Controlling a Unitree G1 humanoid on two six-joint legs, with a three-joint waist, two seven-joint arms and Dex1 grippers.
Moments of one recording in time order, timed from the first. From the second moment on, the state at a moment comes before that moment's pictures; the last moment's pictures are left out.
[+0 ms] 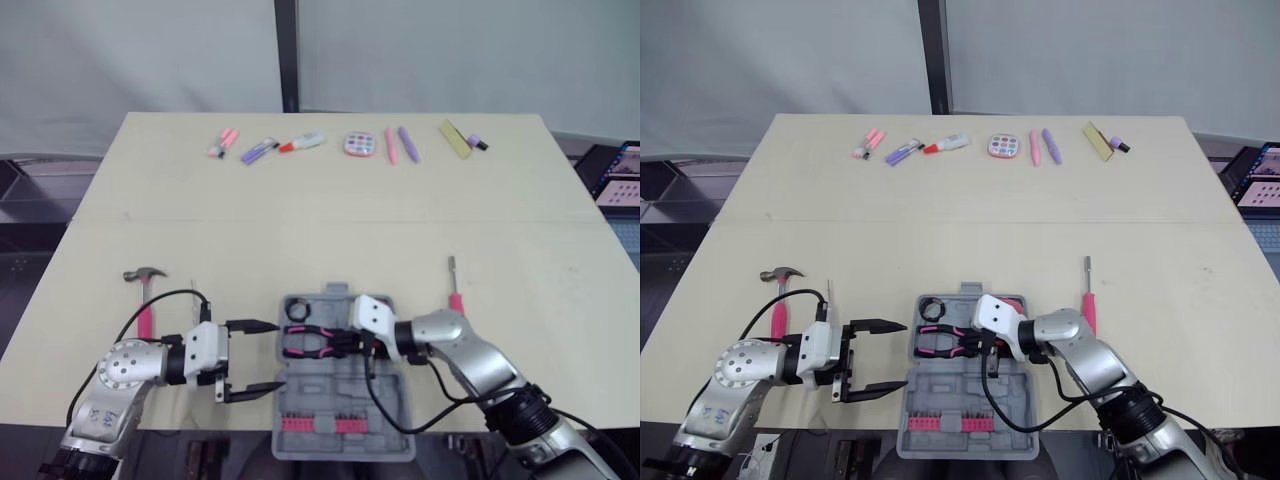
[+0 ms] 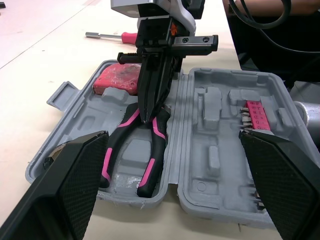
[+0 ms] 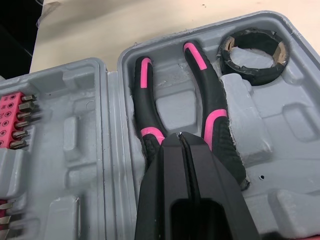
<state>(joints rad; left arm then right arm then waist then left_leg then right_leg) 0.04 0.64 -0.02 -0.14 -0.35 -0.11 -1.14 -0.34 -0.49 0.43 -0.08 0.12 0.41 0.99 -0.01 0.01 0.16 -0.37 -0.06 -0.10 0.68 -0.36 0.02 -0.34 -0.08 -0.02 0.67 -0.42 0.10</state>
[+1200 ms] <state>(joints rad) 0.49 0.39 0.15 -0.58 -0.35 0.36 -0.44 0.51 -0.57 -0.17 -0.67 0.35 0.54 0.74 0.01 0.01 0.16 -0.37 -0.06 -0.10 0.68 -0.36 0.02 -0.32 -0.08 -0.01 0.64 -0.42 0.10</state>
